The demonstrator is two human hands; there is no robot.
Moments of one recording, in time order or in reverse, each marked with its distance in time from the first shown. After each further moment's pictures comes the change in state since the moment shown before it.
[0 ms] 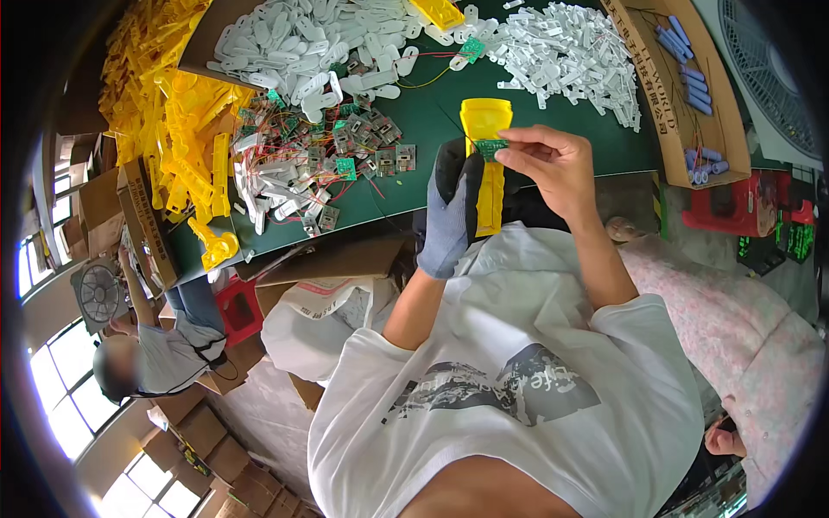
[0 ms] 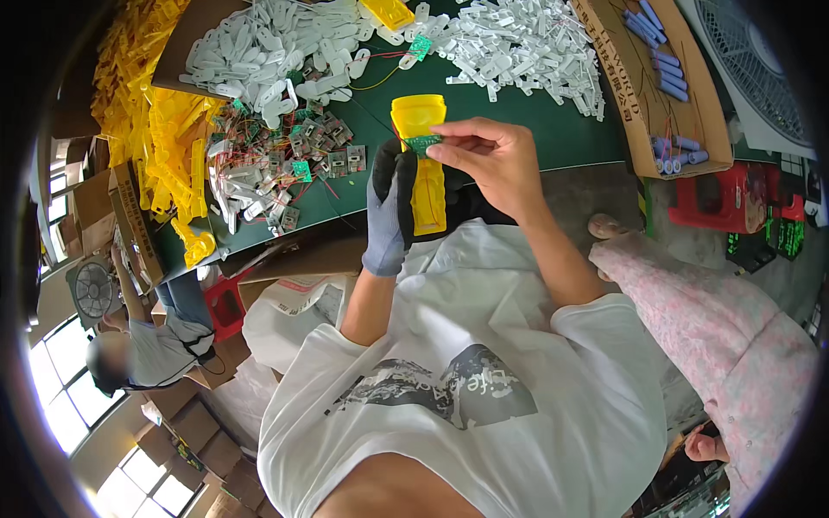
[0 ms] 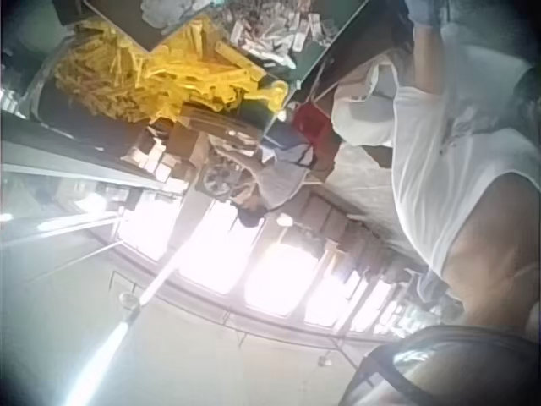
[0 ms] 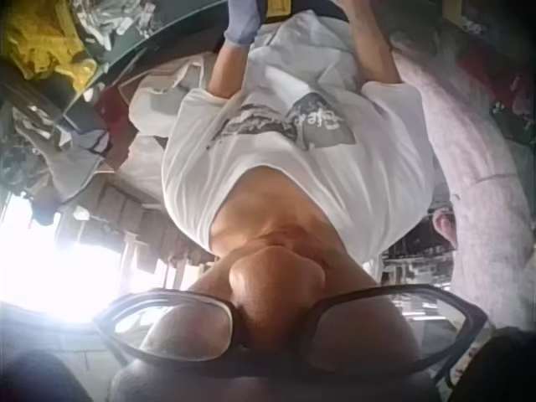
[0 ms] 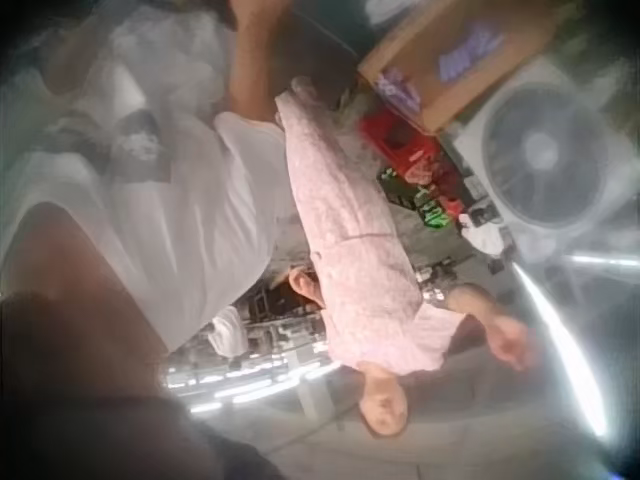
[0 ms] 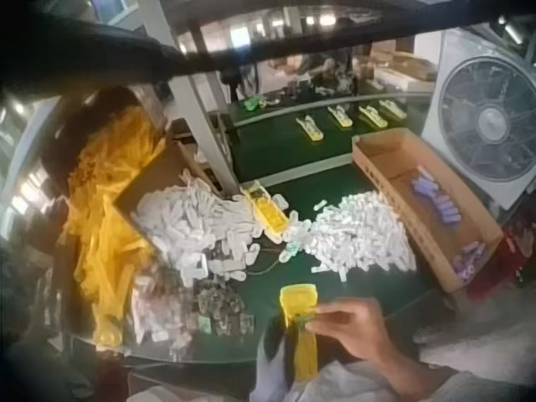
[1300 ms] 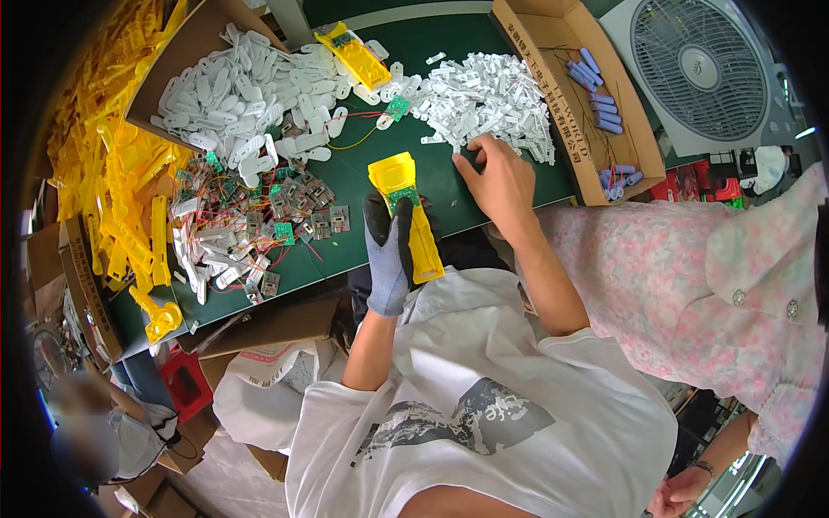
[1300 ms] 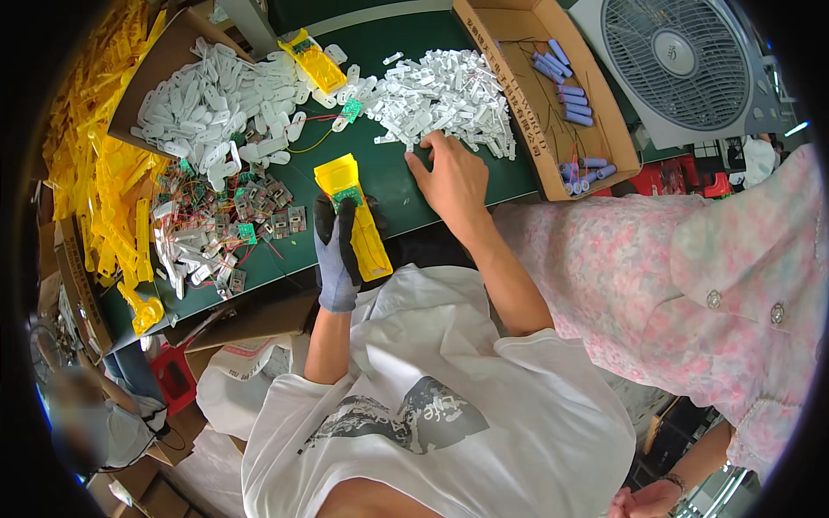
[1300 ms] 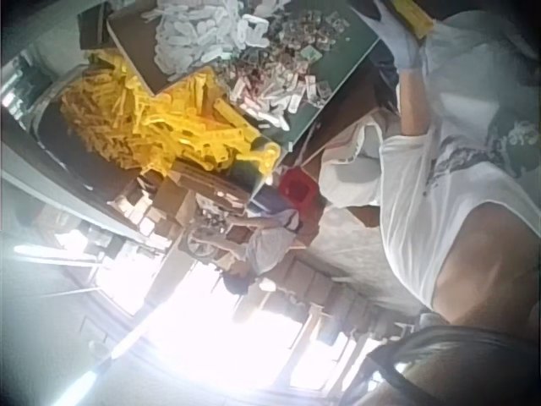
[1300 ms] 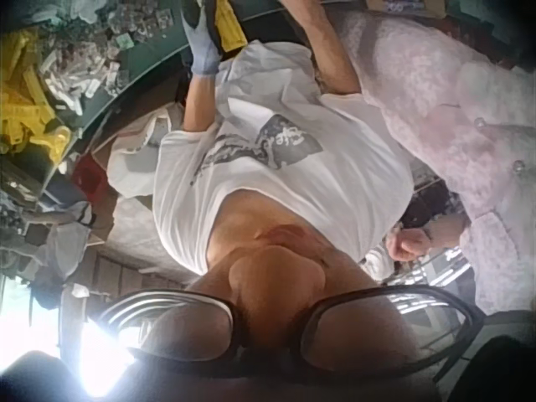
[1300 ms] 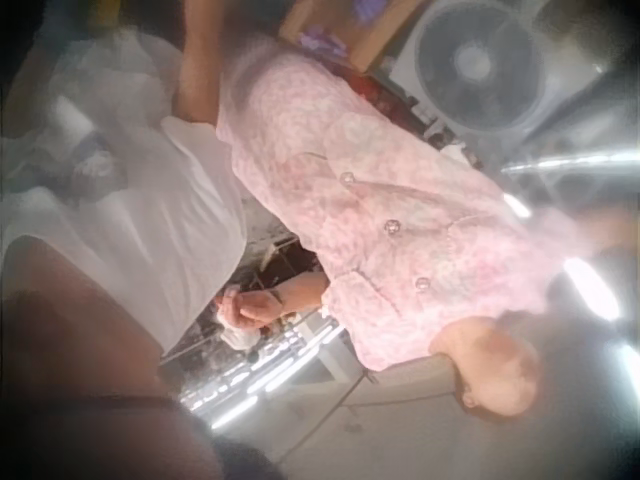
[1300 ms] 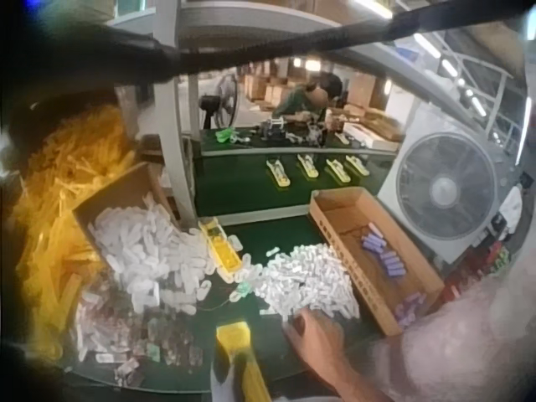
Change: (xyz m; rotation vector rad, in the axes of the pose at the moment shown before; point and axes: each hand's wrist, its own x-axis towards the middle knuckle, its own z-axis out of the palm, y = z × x) left_hand 0.017 -0.005 0.005 -0.184 0.048 0.005; right_hand 0.030 -0.009 -0.029 -1.233 0.447 0.060
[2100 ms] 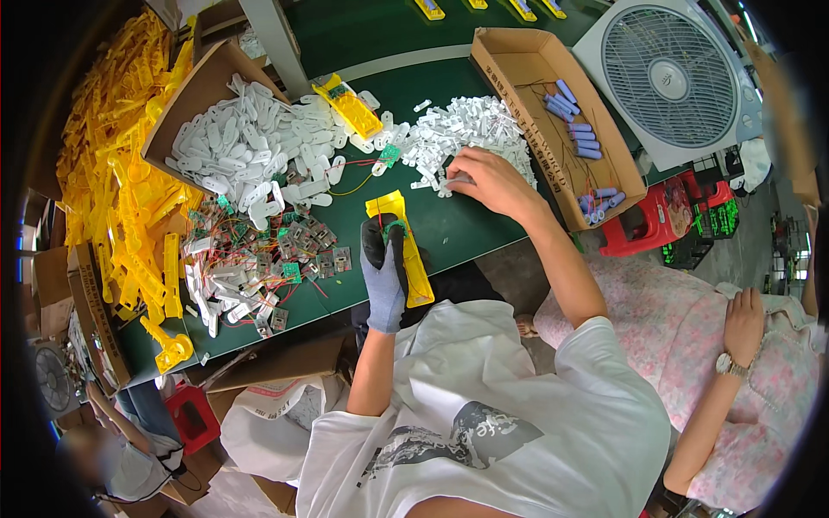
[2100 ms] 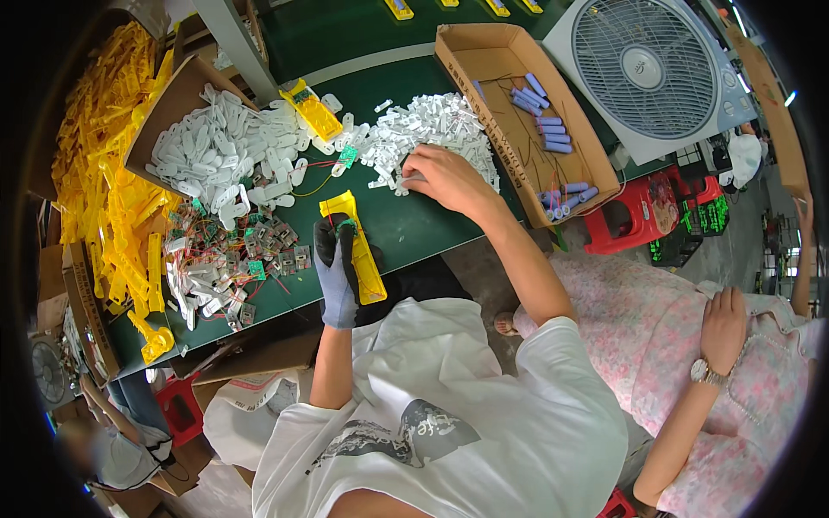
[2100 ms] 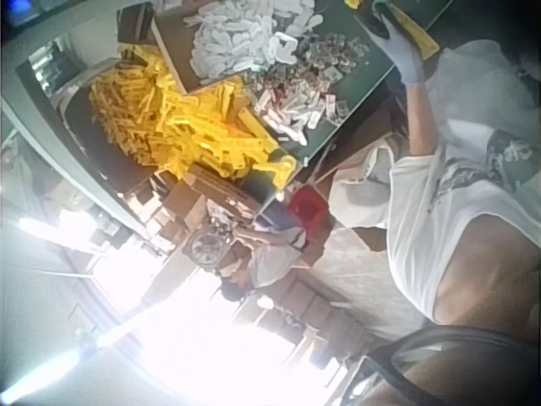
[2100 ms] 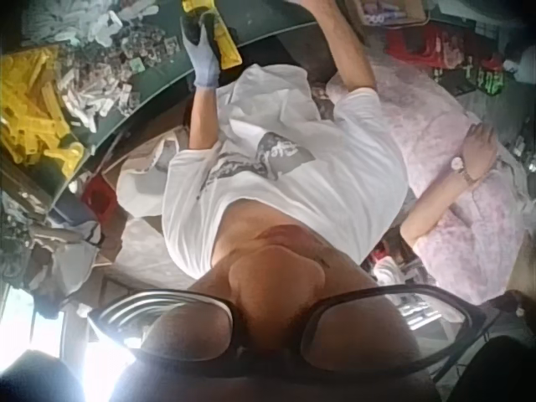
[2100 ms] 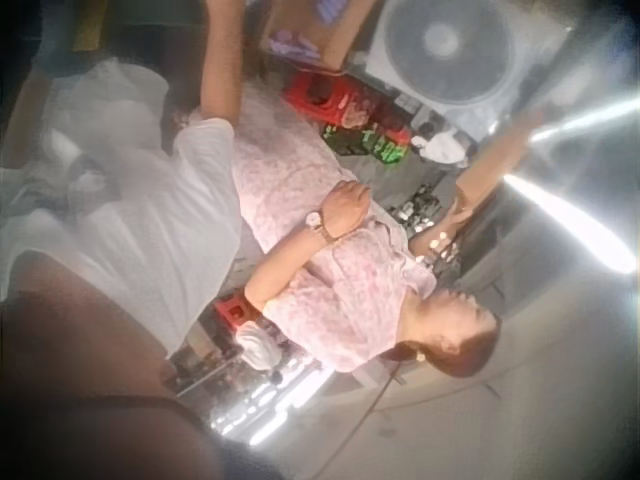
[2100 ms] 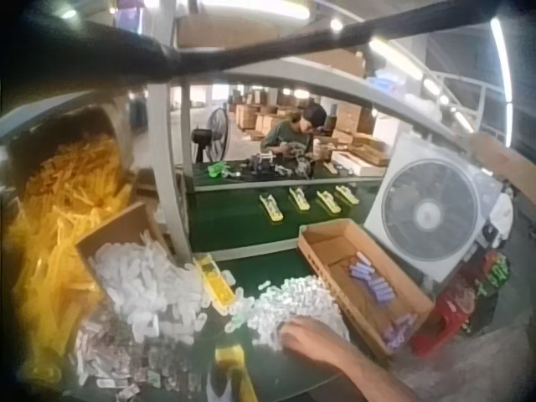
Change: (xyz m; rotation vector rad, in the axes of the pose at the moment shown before) left_hand 0.018 0.000 -0.006 0.093 0.019 0.092; right_hand 0.059 0.032 -0.019 0.192 -0.378 -0.472
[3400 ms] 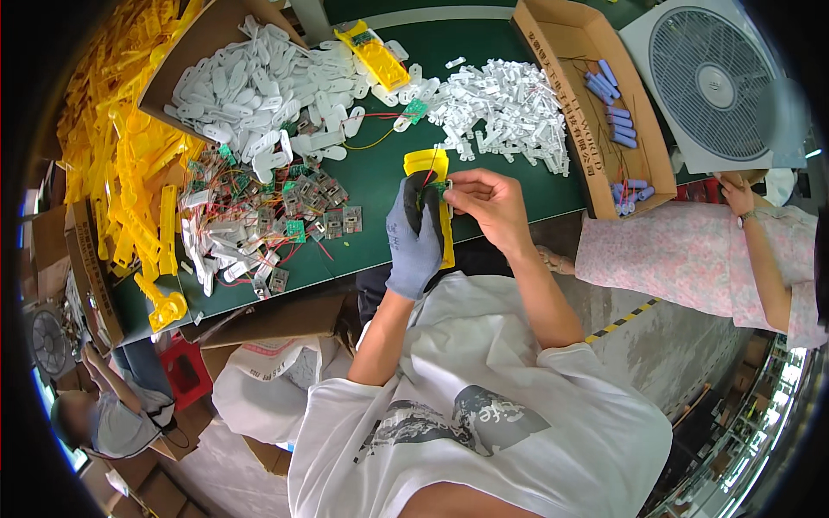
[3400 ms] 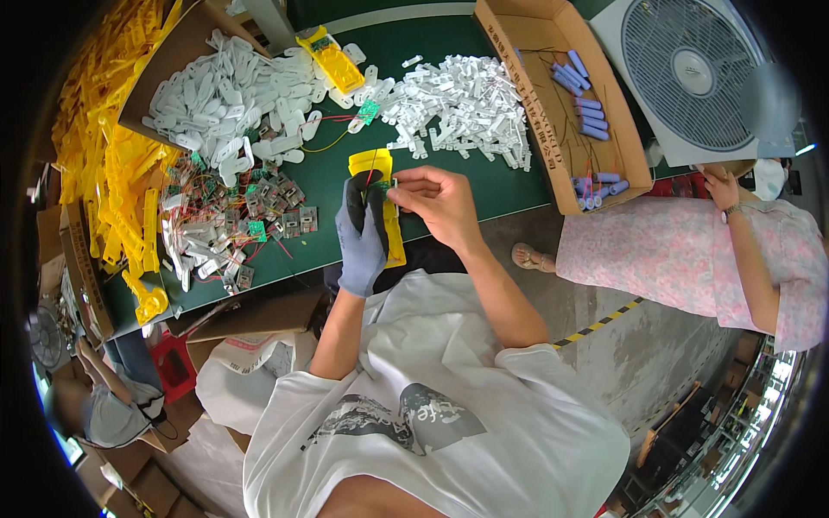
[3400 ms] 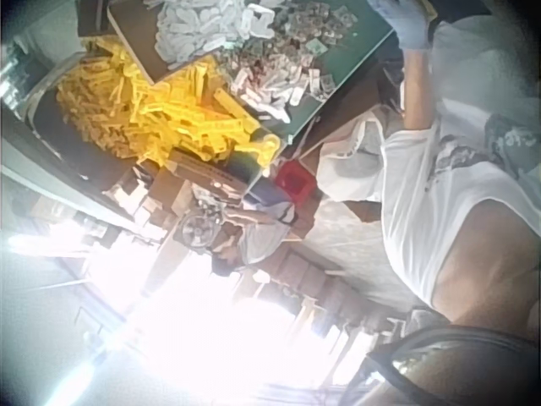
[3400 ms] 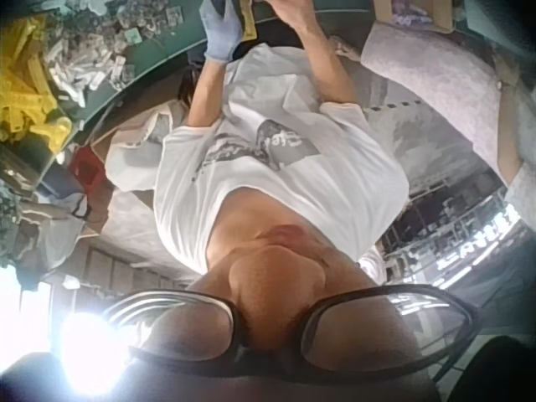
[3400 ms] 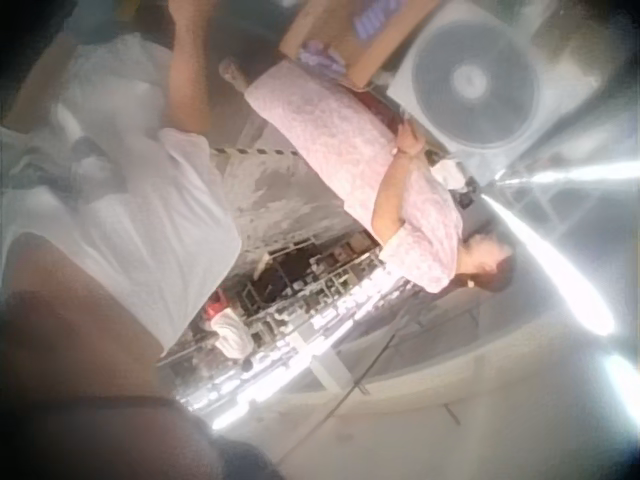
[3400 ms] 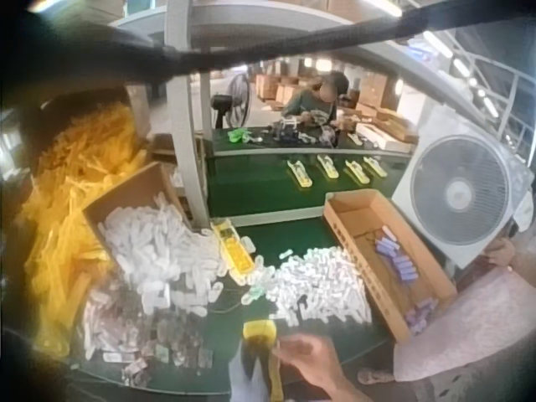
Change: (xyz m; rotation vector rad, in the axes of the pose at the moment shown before) left_hand 0.003 -0.006 0.016 0.559 0.034 0.320; right_hand -0.038 -0.061 0.061 1.224 0.238 0.555
